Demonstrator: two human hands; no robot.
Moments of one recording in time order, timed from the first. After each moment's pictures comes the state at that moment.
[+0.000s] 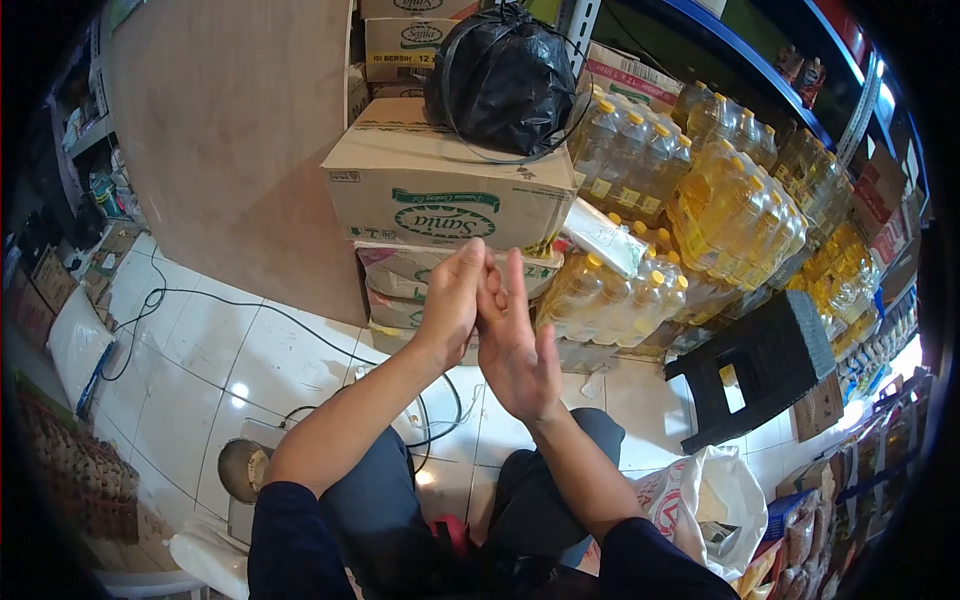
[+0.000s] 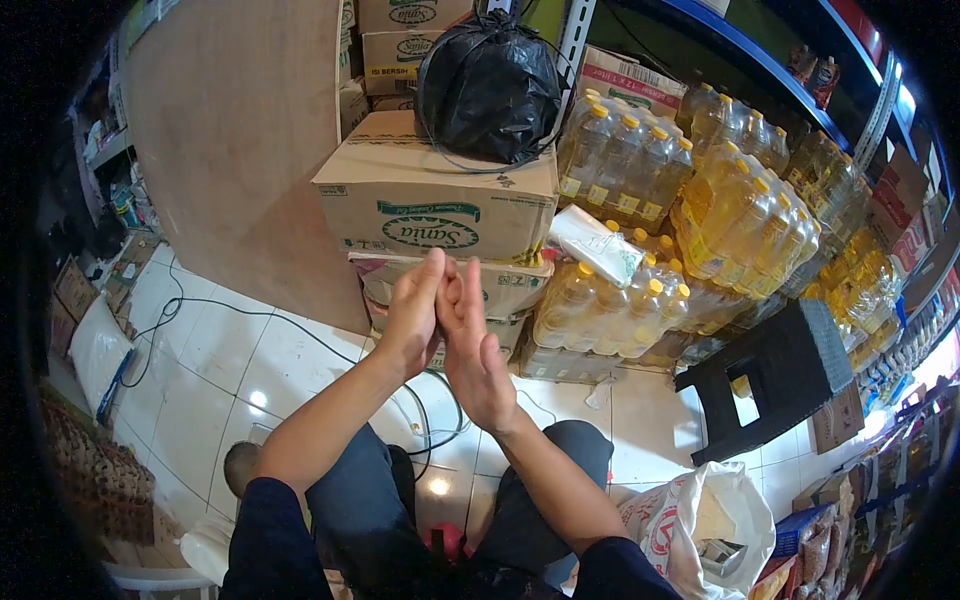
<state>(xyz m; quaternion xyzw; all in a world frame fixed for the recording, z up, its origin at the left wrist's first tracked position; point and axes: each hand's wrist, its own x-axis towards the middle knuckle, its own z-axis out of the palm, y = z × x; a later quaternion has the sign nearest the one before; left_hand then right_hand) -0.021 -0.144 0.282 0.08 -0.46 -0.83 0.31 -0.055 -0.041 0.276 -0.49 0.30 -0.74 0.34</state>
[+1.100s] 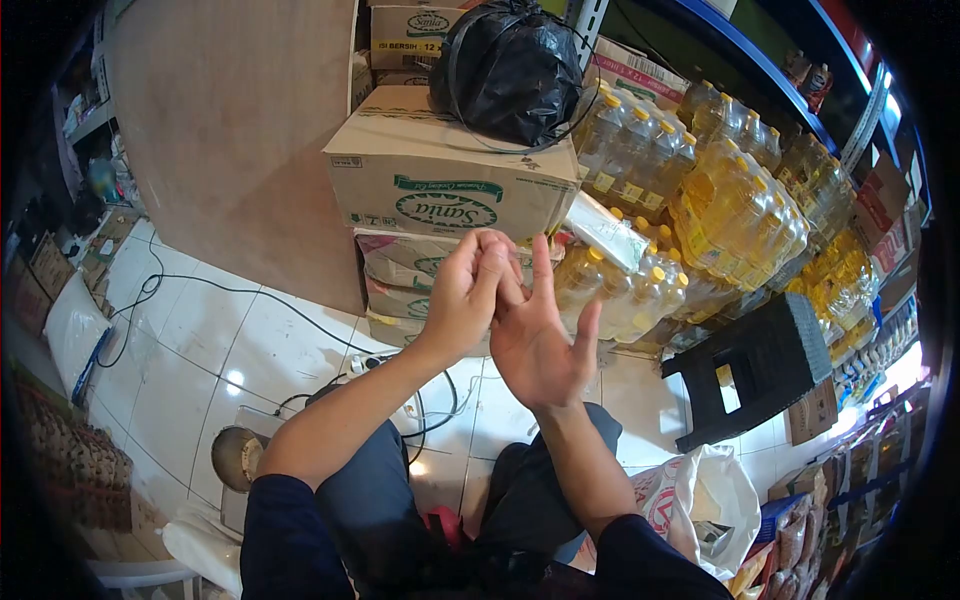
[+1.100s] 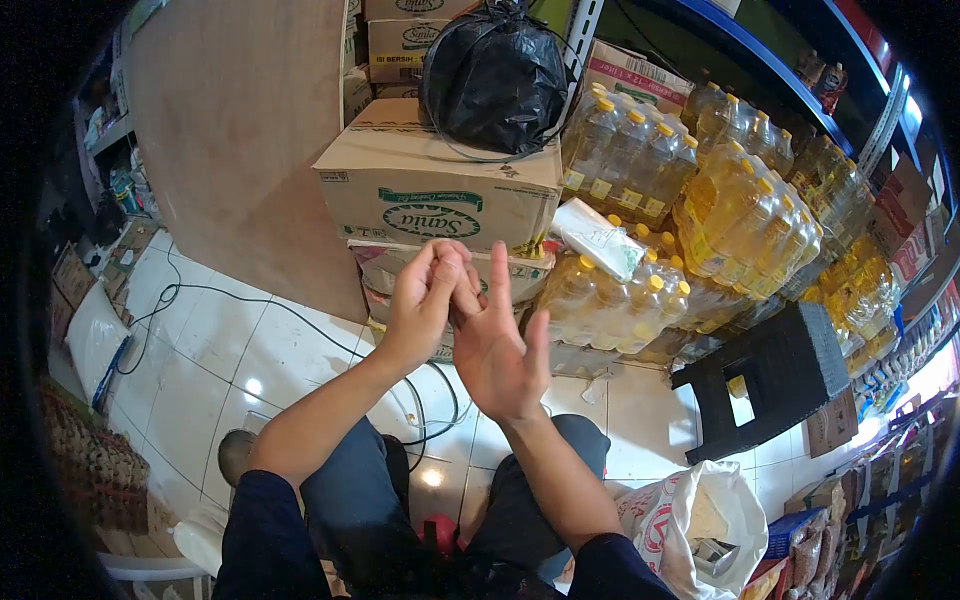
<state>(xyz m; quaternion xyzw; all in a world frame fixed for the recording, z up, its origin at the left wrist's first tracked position) -0.019 -0.137 0.280 -0.02 -0.60 -0.69 0.39 -0.058 -0.031 0.289 -0.40 0.22 -0.80 0.39</state>
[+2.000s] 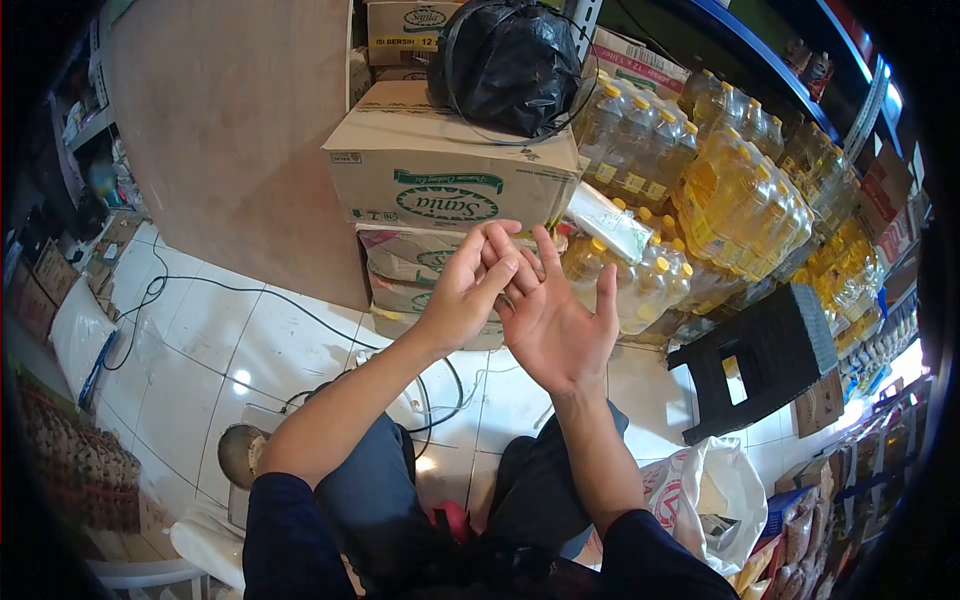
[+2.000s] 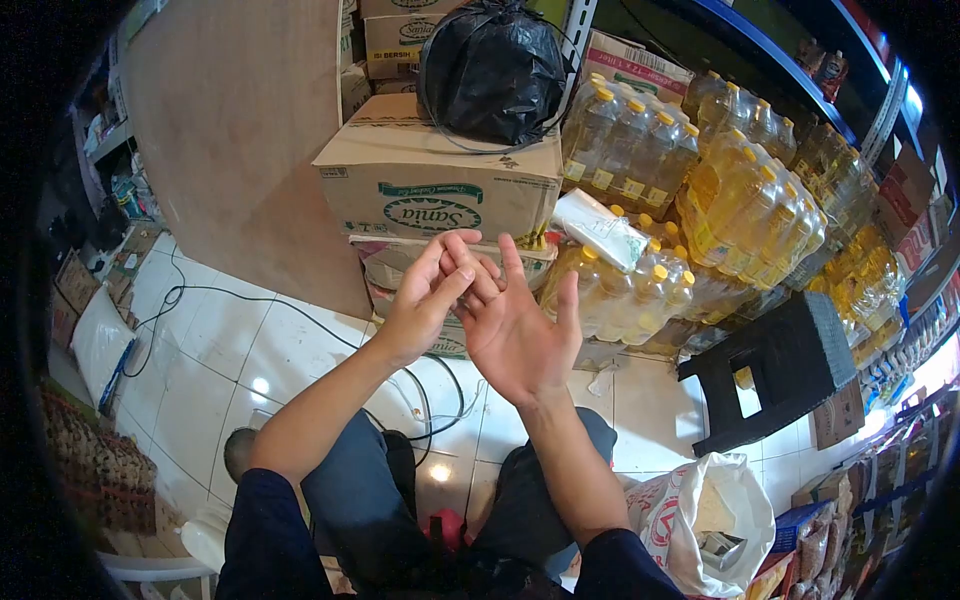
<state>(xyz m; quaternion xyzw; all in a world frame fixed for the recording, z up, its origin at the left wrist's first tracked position) -0.010 -0.141 0.284 -0.05 -0.60 -0.75 0.28 -0.080 -0.024 0.294 -0.26 0.09 -0.81 0.51</state>
